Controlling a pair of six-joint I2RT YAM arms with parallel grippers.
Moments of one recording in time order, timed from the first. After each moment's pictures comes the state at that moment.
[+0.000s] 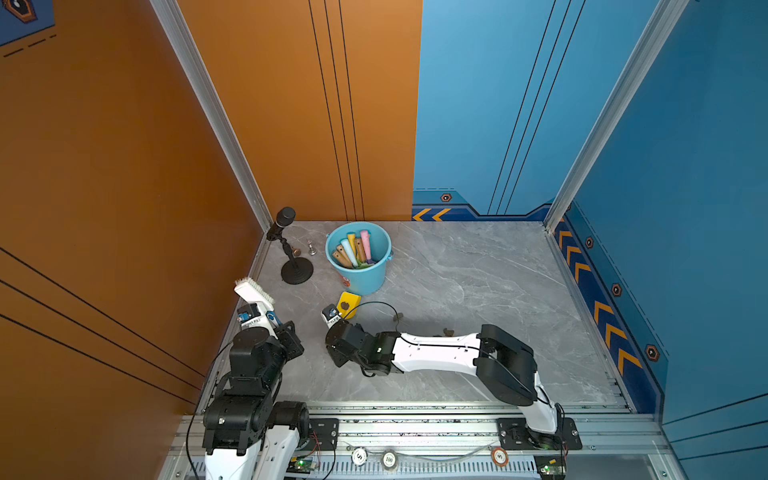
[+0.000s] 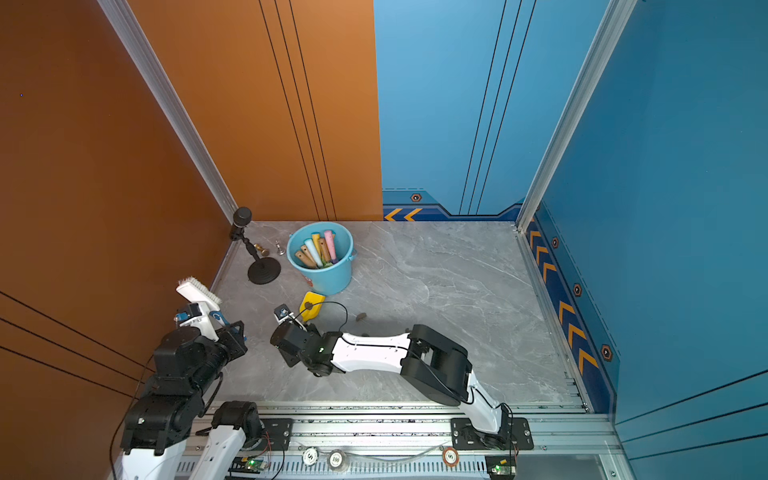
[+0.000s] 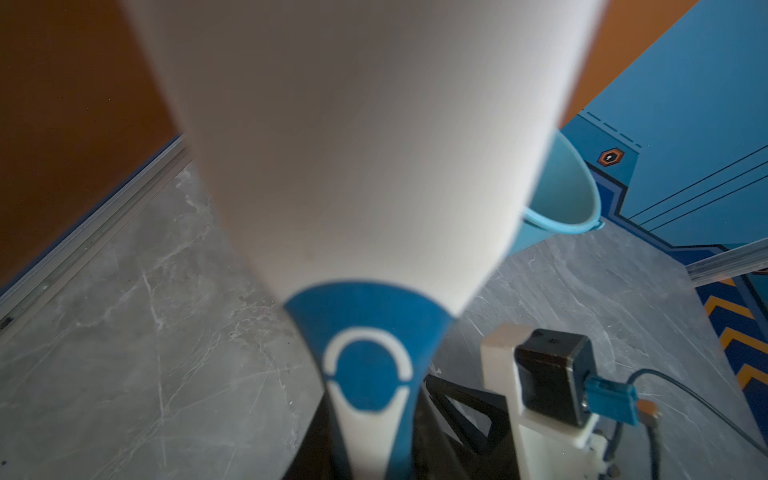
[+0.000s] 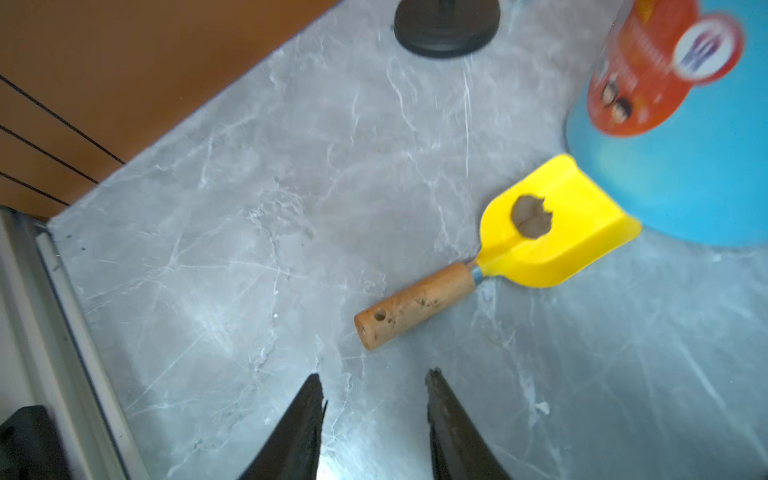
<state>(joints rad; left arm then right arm) -0.02 0.36 0.75 -0.93 -0.10 -0.49 1.27 2.14 1.57 -0.17 0.33 0.47</state>
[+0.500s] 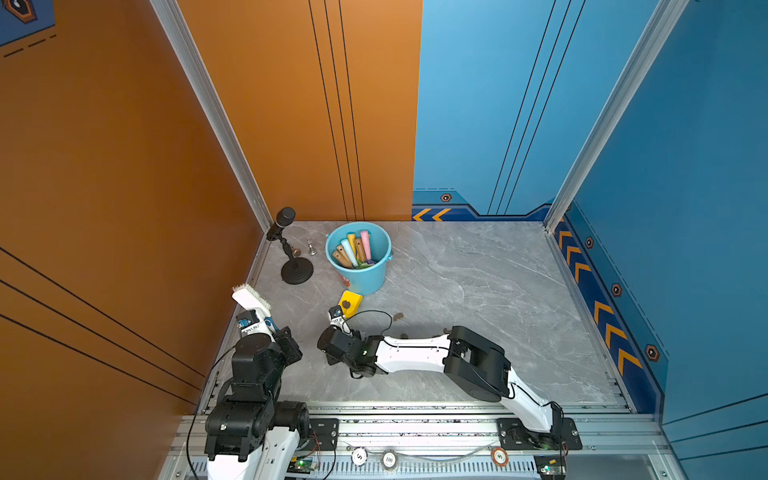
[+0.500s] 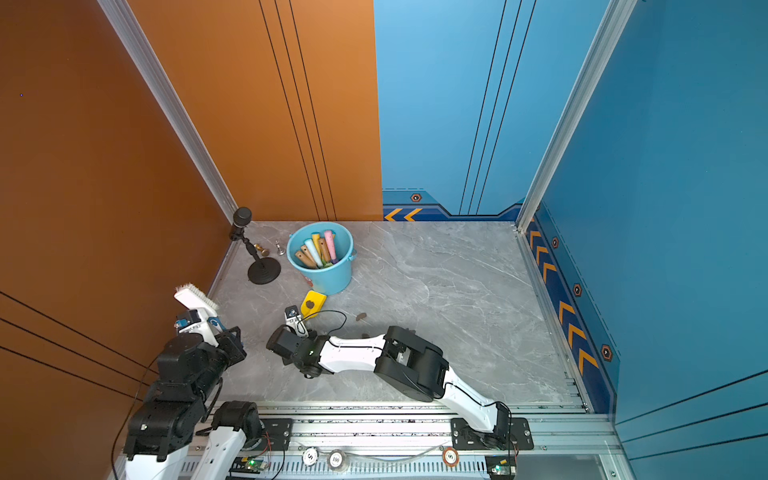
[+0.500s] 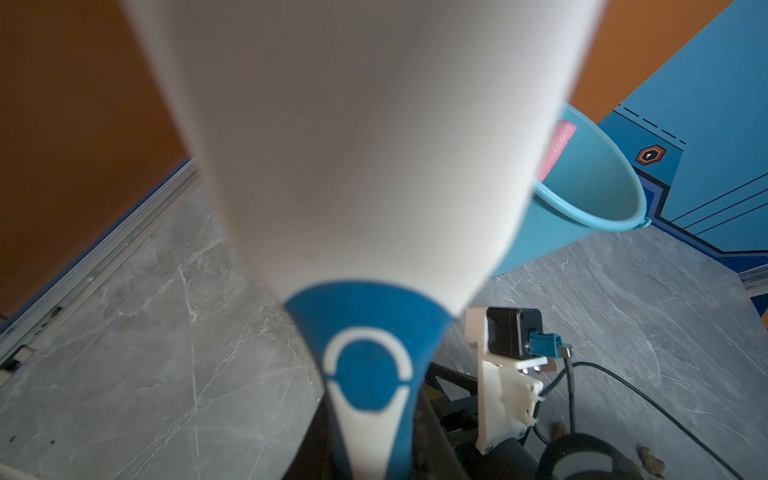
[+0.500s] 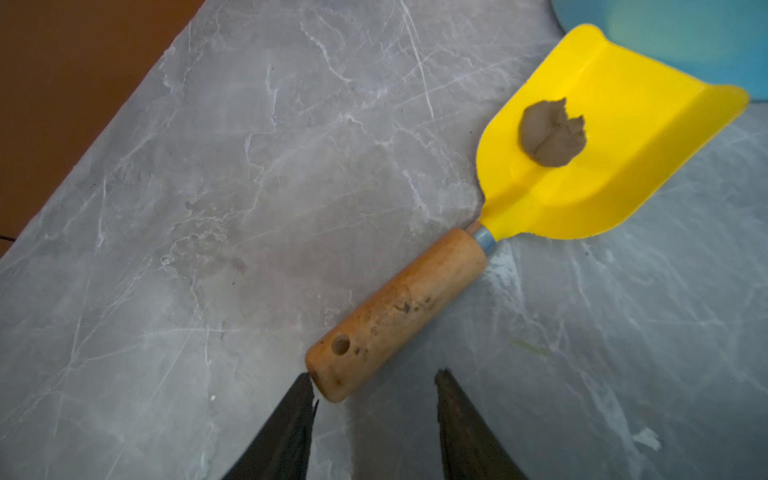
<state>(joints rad) -0.03 0.31 0.72 -0.95 -0.16 -0.47 1.27 2.30 1.68 -0.15 0.41 0.73</state>
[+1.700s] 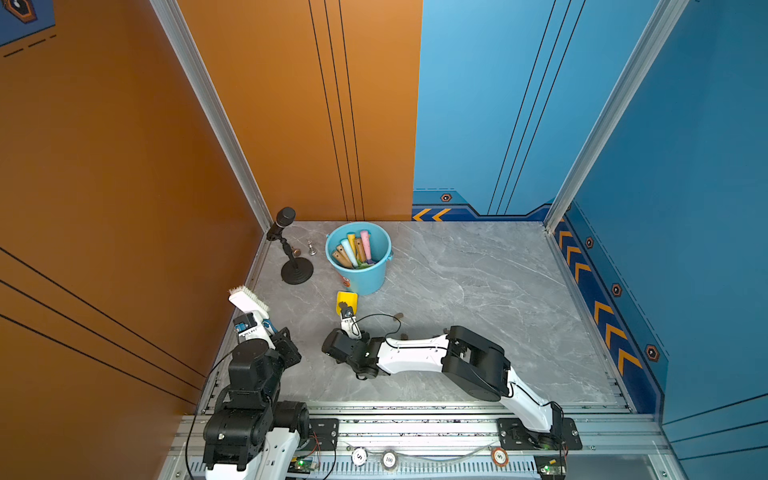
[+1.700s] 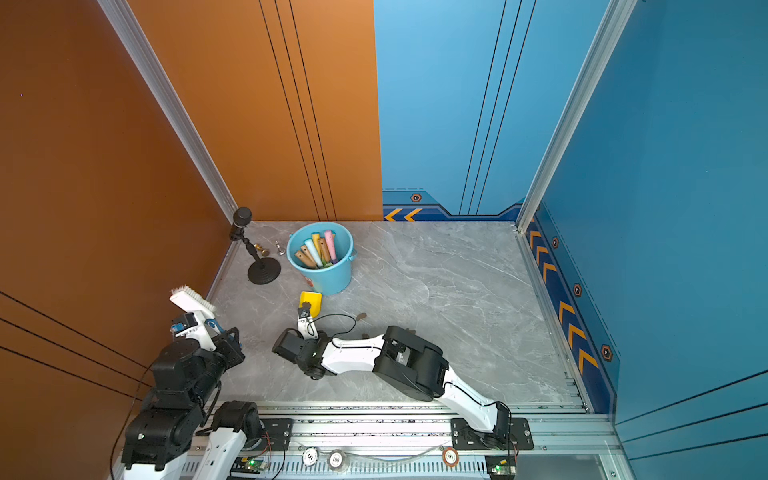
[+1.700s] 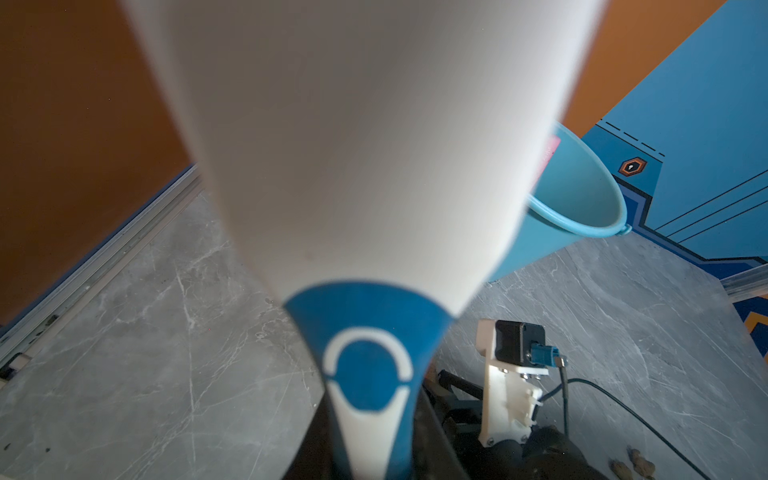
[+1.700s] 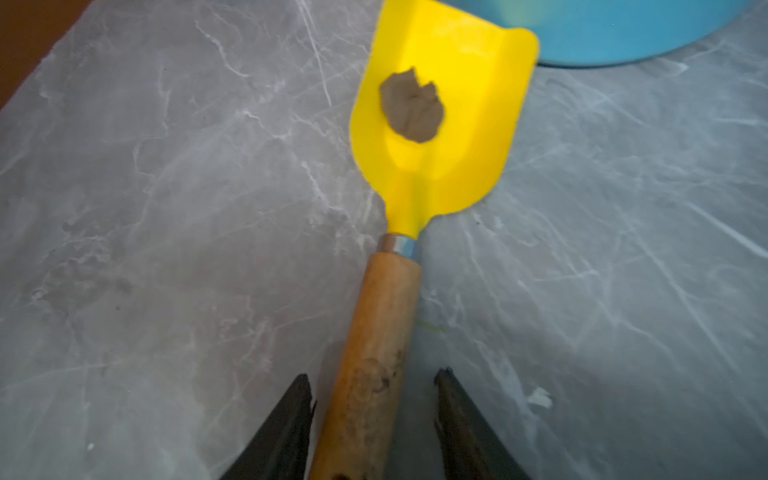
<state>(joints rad) -0.03 0.27 0.72 -0.95 -0.16 -0.47 1.25 2.28 1.60 -0.21 0.51 0.79</state>
